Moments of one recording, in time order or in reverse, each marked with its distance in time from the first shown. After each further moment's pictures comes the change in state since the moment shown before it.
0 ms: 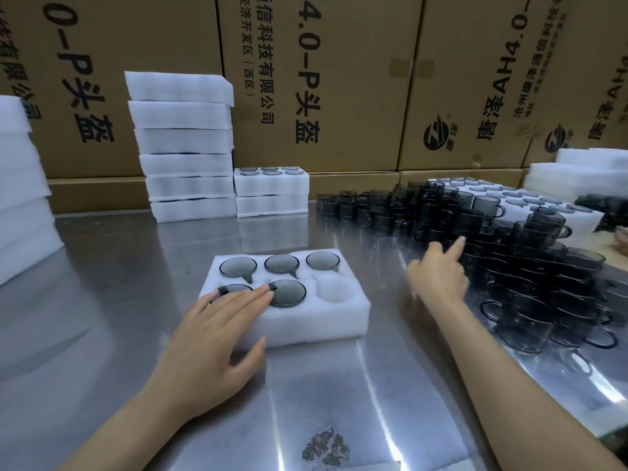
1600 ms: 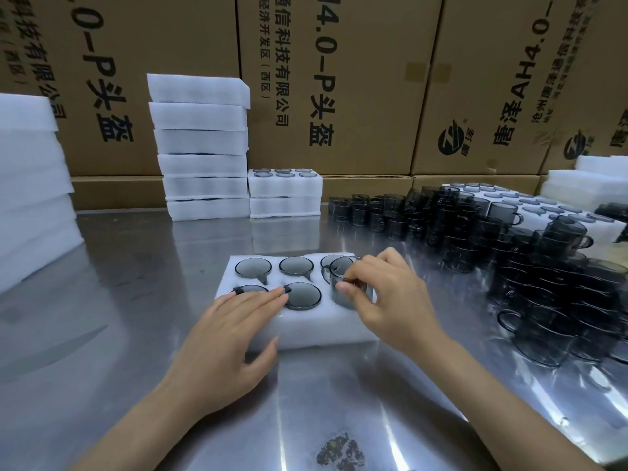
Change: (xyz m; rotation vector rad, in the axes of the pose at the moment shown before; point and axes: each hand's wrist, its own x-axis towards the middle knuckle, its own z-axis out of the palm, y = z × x) left_hand 0.001 0.001 -0.004 -0.045 0.004 -0.032; right_hand -0.091 -0.040 -0.017 0.329 0.095 -0.950
